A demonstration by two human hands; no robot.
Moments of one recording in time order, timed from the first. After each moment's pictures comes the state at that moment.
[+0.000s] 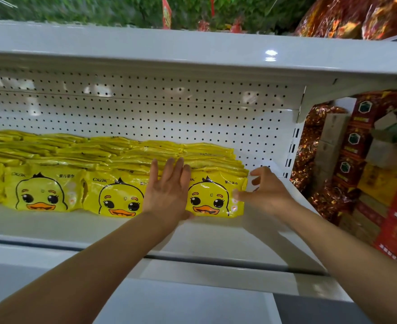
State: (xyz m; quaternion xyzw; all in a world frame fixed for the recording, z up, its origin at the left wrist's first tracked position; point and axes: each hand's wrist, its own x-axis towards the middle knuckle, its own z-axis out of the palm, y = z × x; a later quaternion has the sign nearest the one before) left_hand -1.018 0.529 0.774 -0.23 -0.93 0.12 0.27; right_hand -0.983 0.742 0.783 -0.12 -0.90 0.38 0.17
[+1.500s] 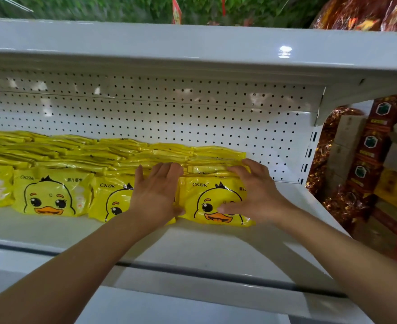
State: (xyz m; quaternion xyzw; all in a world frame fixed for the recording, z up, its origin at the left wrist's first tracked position) left_hand -1.038 0.494 0.785 -0.23 -0.94 -0.06 0.23; right_hand -0.998 0.706 0.792 0.03 -0.97 0.17 0.18
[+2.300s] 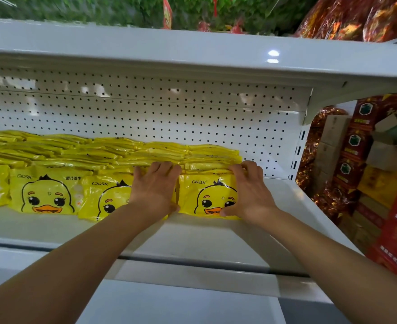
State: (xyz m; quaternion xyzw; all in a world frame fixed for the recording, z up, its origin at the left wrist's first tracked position) left_hand -1.047 0.492 0.784 -0.23 -0.95 0.01 0.22; right_hand -0.995 0.696 0.779 -0.04 -0.97 0.12 0.21
